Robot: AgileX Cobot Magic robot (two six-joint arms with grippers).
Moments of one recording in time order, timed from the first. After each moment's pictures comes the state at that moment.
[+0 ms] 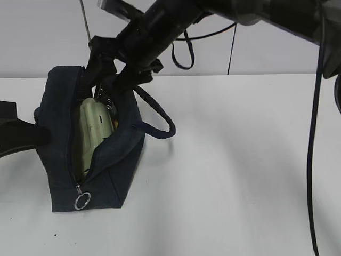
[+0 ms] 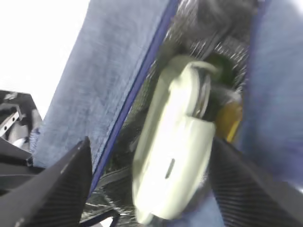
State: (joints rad) left arm 0.04 1.24 -0.54 -1.35 0.72 1.00; right arm 0.46 2.31 -2.27 0.74 1.21 -0.30
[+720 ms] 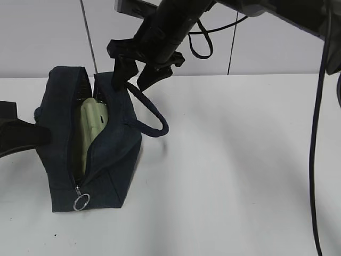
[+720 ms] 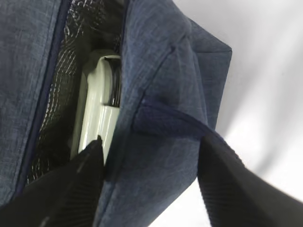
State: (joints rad) left arm 0.04 1.24 -0.54 -1.35 0.72 1.00; right arm 0.46 2.31 -2.30 0.50 1.24 -0.15
